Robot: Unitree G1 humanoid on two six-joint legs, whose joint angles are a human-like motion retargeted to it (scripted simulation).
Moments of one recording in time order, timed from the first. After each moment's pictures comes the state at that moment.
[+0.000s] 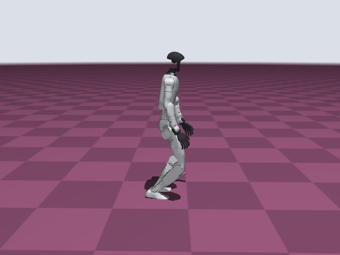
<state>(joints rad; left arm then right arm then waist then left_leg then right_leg) -0.20 0.13 -0.41 1.26 -0.05 -0.17 0.45 -0.13 -0.25 0.48 1.16 -0.18 -0.15 -0.39 -0.09 -0.02 0.21 -0.20 -0.13 0.06 0.84 -0.78 0.13 -0.29 -0.10 -0.10 1.10 -0.66 0.06</state>
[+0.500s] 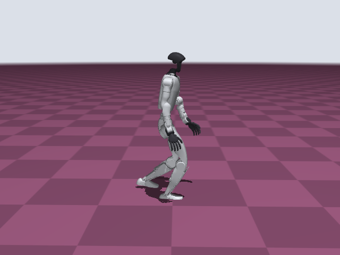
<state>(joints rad) -0.28 0.14 -0.36 1.23 -0.07 -0.19 0.52 -0.09 -0.23 0.36 1.26 -0.08 -0.14 -0.54 -0.12 0.12 0.19 -0.18 0.17 0.03 1.12 -0.80 0.05 -0.48 0.10 -0.12 0.90 -0.58 0.00</state>
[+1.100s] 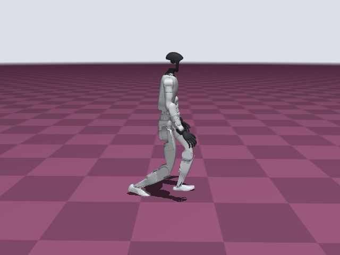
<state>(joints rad) -0.19 0.19 -0.27 1.35 -0.12 -0.14 0.53 -0.23 -0.30 0.42 1.17 -0.24 -0.12 -0.53 -0.01 -0.06 0.20 -0.59 -0.16 0.11 0.87 -0.58 0.11 0.00 -0.09 -0.08 1.03 -0.75 0.05</state>
